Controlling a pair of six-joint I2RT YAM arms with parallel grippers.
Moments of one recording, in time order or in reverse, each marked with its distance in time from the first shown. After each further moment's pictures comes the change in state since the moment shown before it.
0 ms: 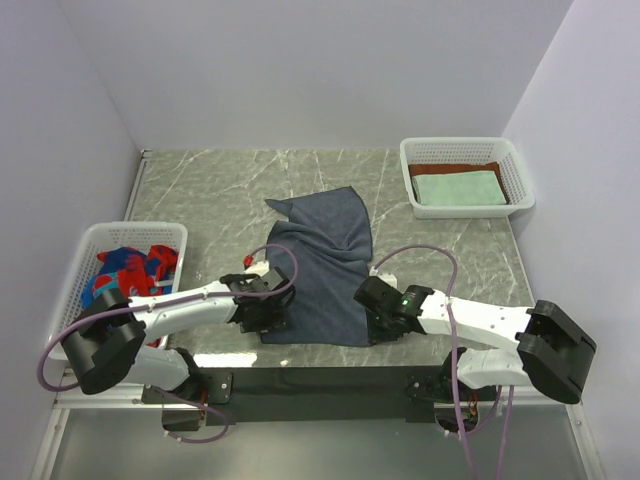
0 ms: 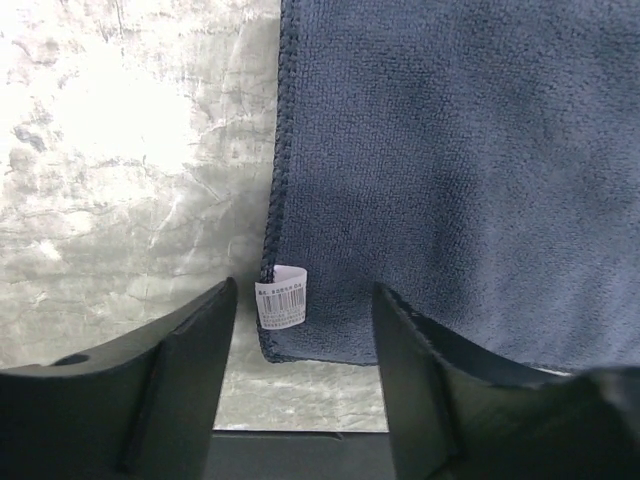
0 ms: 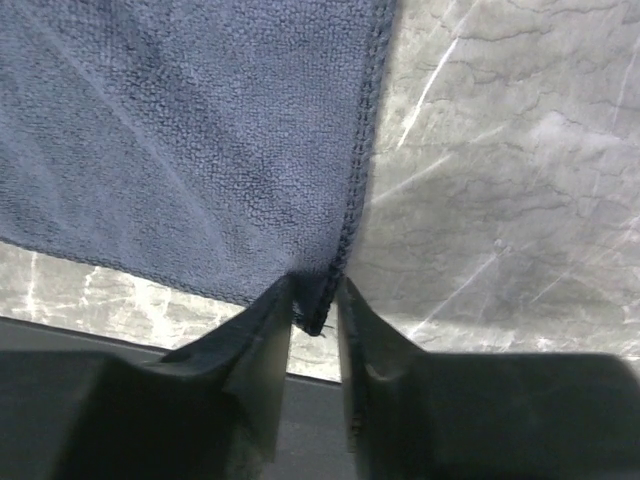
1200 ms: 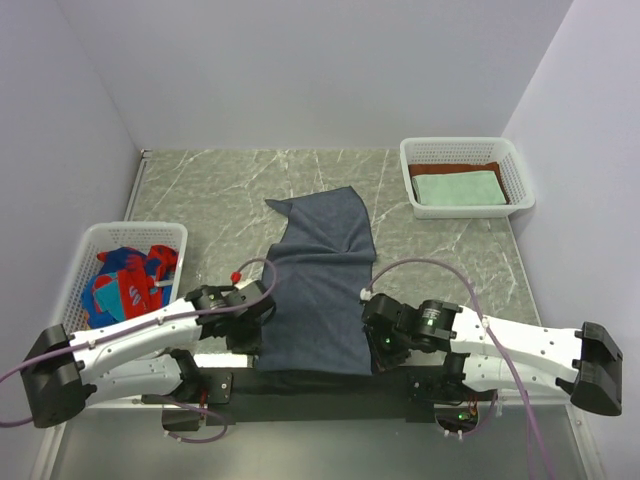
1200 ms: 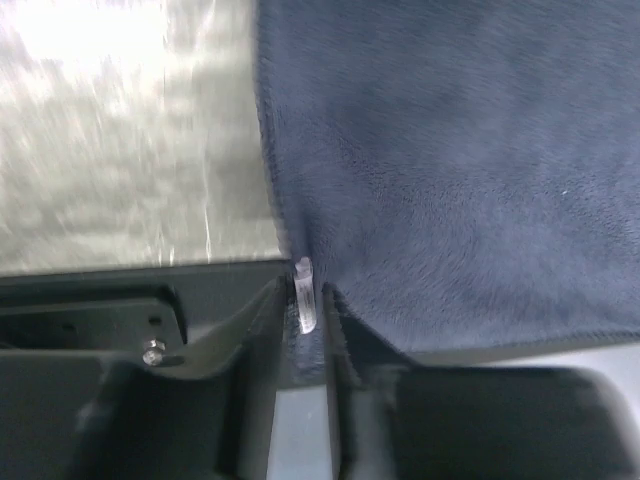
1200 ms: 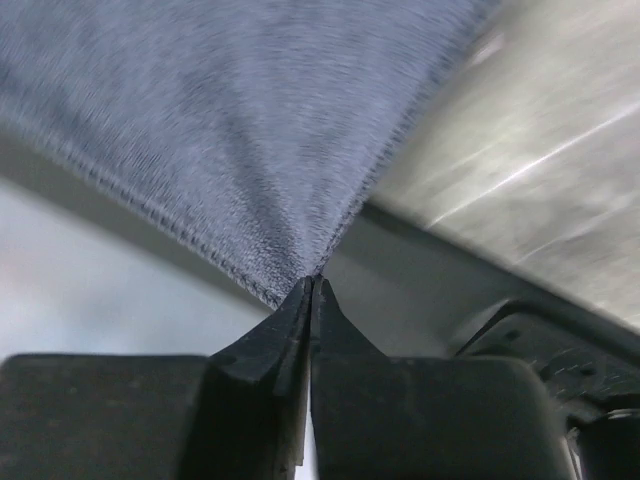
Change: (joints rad) left arm -0.070 -0.285 -0.005 -0.286 0.165 -0.026; right arm 0.186 -0.254 0.039 -0.222 -0.203 -0.041
